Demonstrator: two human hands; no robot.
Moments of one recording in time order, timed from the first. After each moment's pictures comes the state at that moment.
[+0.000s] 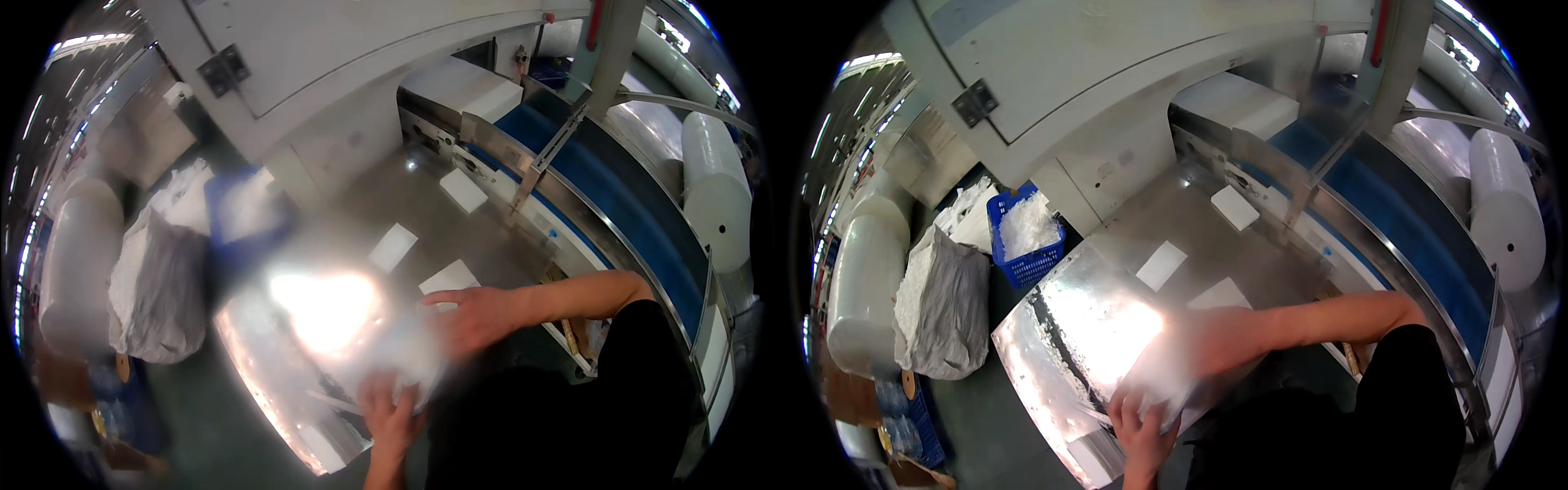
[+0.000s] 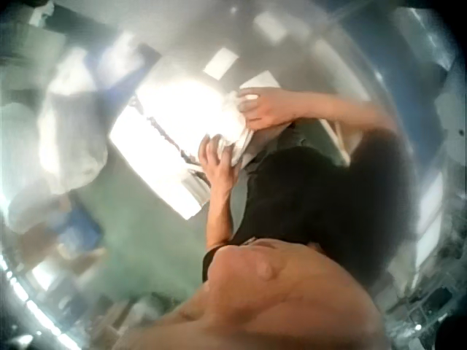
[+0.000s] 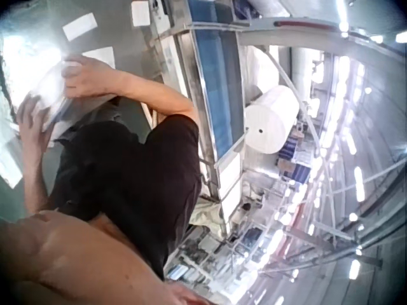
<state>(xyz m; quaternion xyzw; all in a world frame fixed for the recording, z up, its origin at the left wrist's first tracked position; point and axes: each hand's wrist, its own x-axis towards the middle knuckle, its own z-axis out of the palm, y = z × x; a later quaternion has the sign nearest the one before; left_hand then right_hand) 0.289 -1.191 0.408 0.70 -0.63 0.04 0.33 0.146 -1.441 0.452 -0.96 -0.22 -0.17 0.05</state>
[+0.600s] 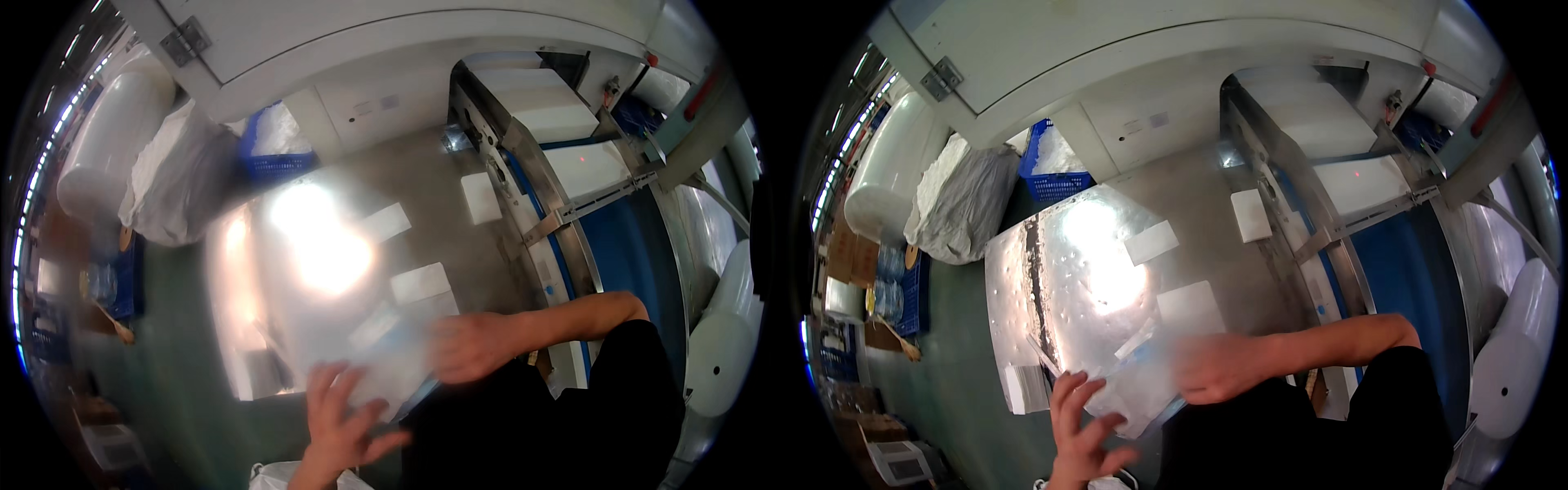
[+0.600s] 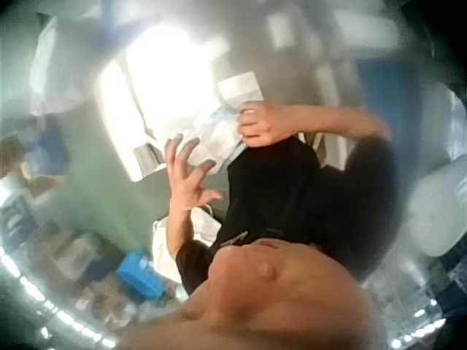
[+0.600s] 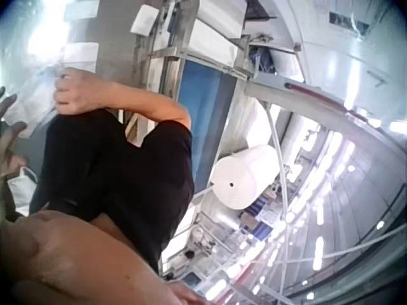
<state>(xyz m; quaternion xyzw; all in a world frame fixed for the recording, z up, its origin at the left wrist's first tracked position) 0.171 -1.281 0.523 0.76 -0.59 -0.02 0.27 0.055 -1.554 0.439 -0.88 -0.42 -0.18 0.12</state>
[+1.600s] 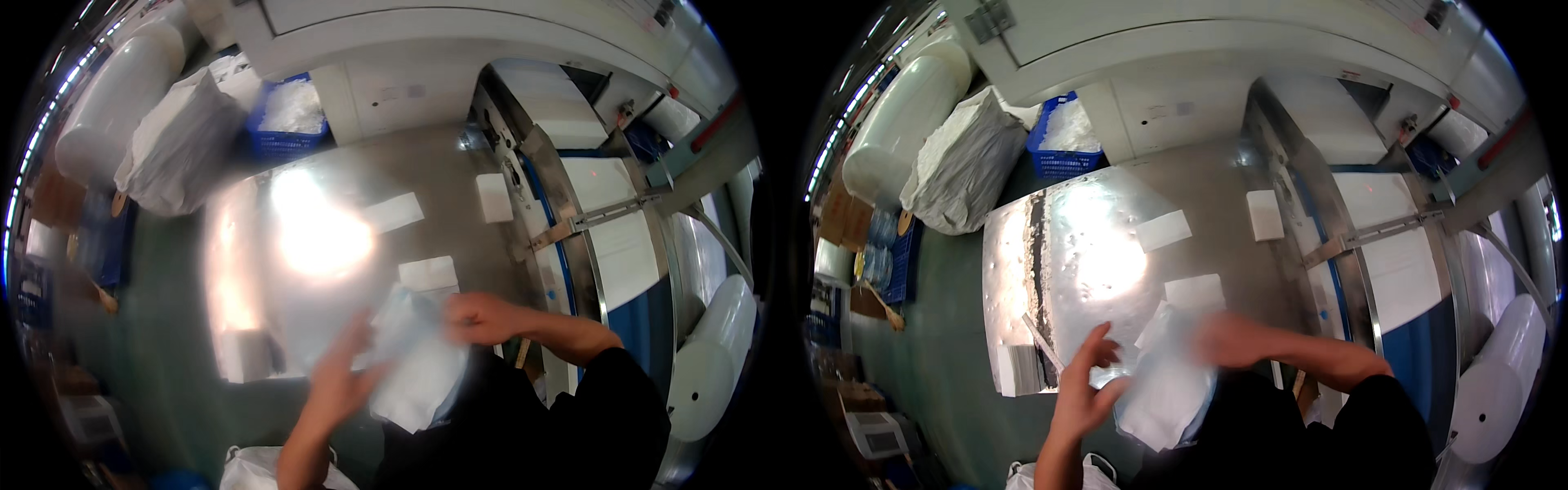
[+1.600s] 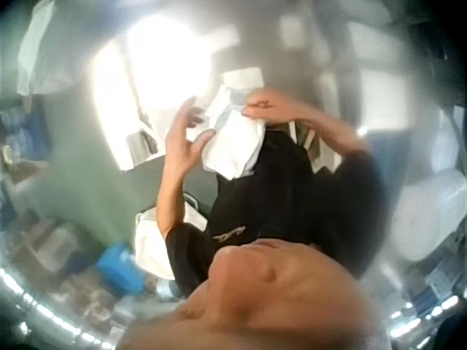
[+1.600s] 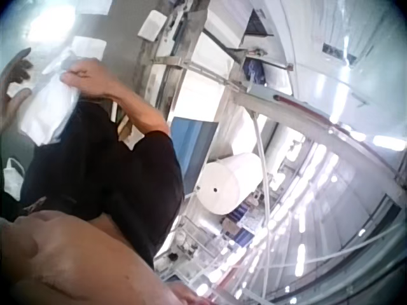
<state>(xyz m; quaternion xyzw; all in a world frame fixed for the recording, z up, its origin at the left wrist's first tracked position) 0.211 -1.283 0.478 0.78 -0.42 -0.16 0.44 0.079 -1.556 0.408 -0.84 -0.13 0.02 0.53</state>
